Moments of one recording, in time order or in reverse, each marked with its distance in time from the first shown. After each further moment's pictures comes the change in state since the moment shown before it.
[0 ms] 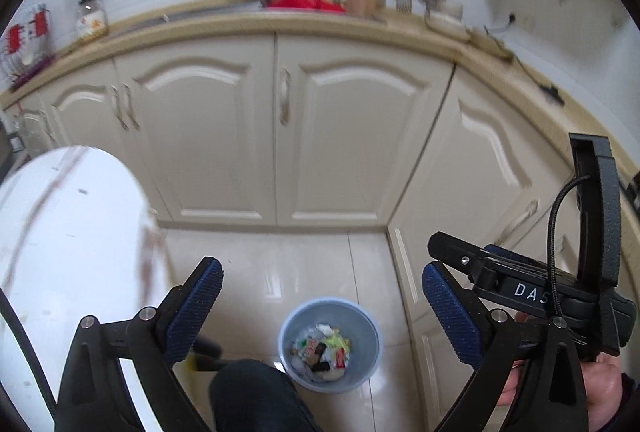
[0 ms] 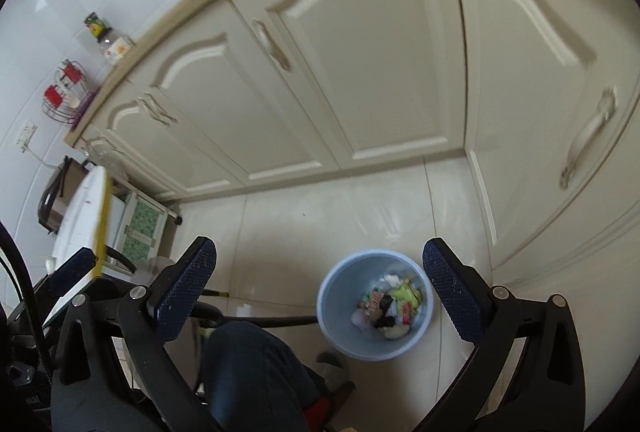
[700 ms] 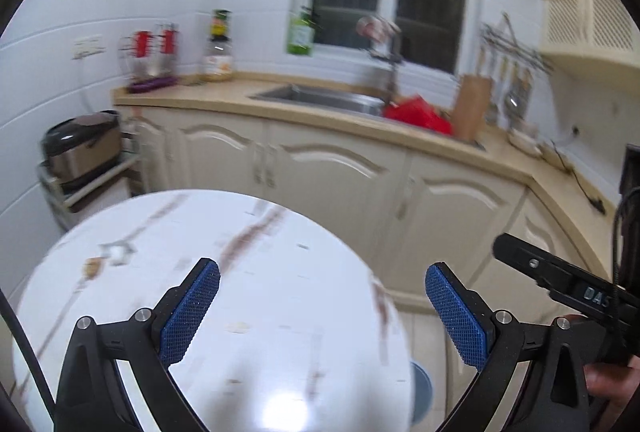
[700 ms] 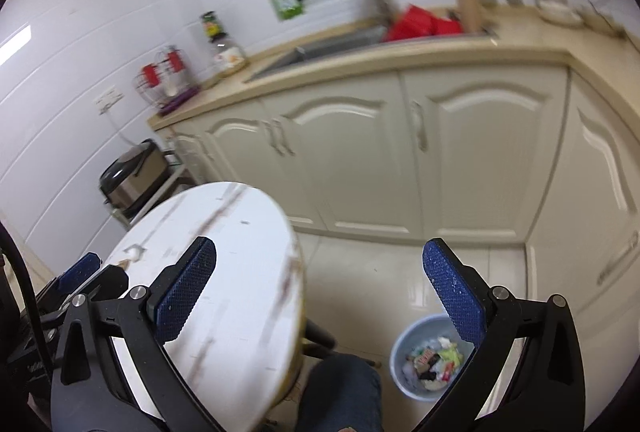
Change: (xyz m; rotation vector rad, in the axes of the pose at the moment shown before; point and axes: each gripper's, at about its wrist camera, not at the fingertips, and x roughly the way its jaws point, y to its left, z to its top) left arm -0.233 0.119 -0.087 -0.219 -0.300 0.233; right arm -0.090 0.215 -0.003 -0.305 -0.187 0.174
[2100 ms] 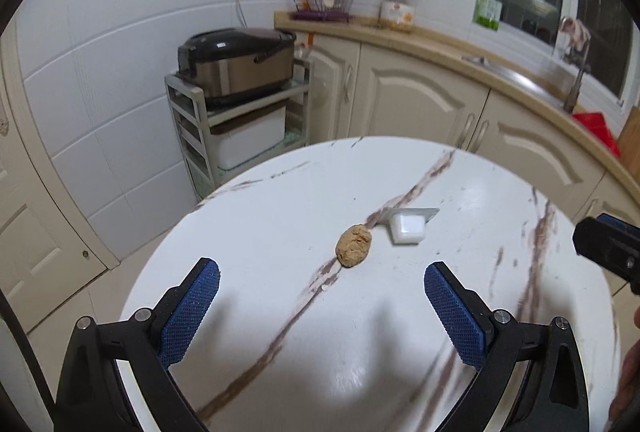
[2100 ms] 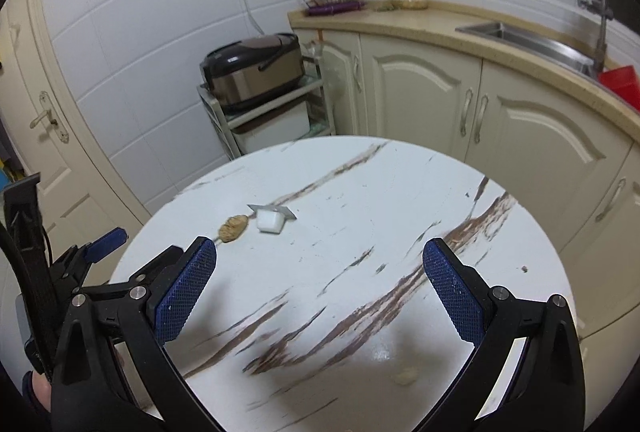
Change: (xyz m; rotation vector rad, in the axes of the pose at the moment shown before) left arm 0.092 0.203 0.011 -0.225 0.197 0.411; right arm 0.179 0.284 -0.036 -0.421 0.243 0.261
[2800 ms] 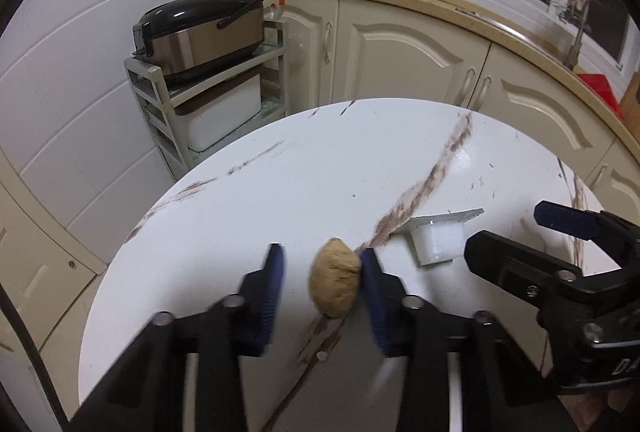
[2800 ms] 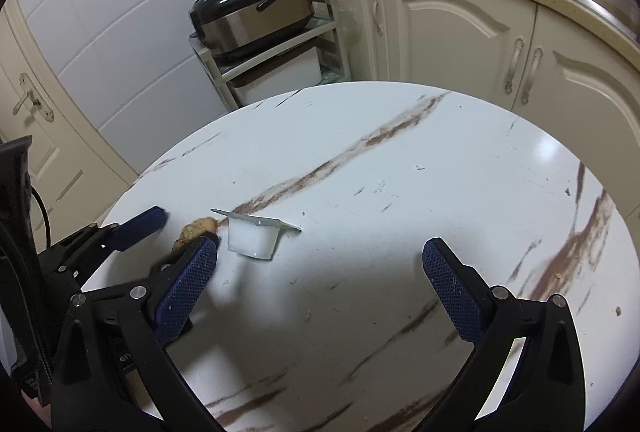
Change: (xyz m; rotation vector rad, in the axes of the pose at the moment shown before) left arm 0.164 -0.008 0.086 0.076 0.118 -0.055; right arm 0.127 0.003 0.012 -0.002 0.179 0.058
